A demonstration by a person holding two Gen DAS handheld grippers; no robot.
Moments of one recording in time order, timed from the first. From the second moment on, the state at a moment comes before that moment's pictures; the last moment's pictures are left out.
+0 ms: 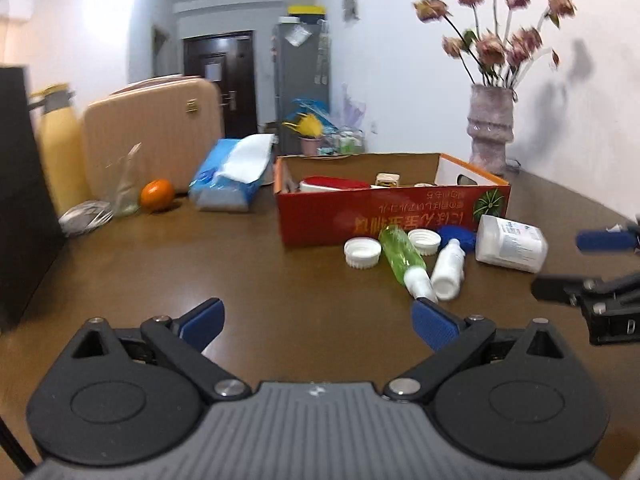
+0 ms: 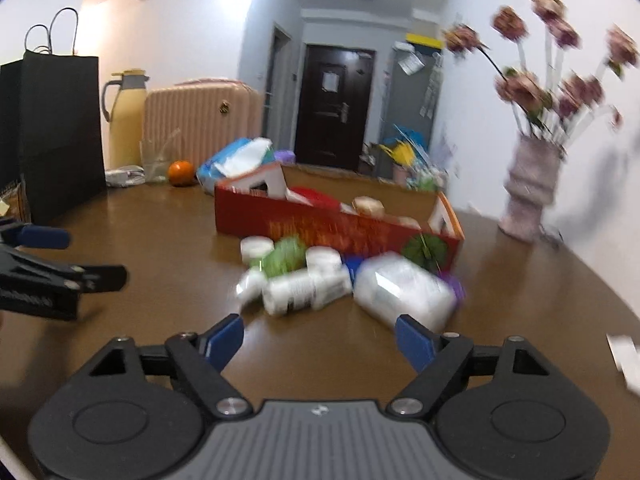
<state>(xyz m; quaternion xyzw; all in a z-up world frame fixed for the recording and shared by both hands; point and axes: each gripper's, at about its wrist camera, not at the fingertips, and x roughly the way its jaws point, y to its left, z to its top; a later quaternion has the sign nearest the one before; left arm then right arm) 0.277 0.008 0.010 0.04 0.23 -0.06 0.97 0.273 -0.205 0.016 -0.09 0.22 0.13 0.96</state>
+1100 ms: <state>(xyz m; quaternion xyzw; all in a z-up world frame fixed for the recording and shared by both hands) 0.443 -0.013 -0.030 0.04 0.31 -0.18 0.93 0.461 -0.169 -0.023 -0.18 0.31 0.21 0.91</state>
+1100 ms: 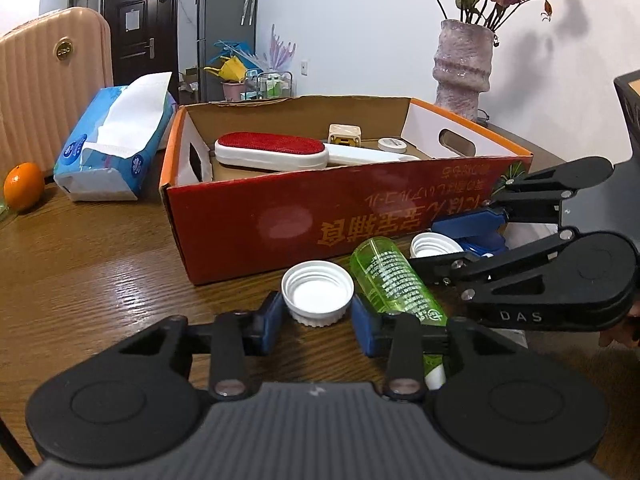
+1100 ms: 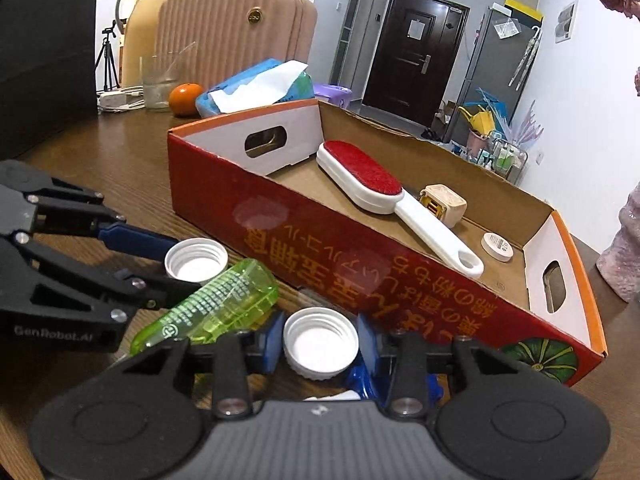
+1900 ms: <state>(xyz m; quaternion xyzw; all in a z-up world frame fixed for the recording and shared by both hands) 0.253 0.006 0.005 -0.09 0.24 -0.04 0.97 0.283 -0.206 0.038 -0.10 0.23 0.12 0.96</state>
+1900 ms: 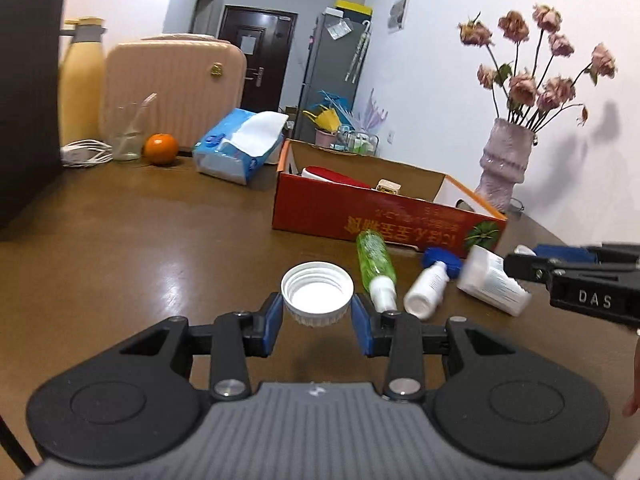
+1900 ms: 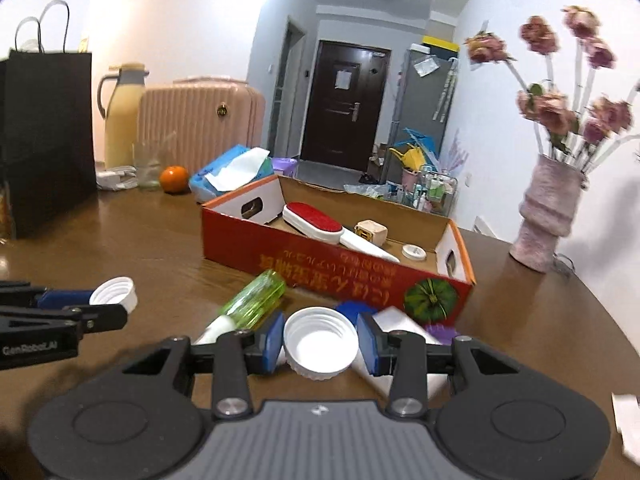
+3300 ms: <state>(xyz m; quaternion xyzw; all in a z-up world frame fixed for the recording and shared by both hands) 0.141 -0.002 0.064 -0.08 0.14 -0.05 0.99 0.121 -0.249 0.069 -0.05 0.13 0.06 0.99</state>
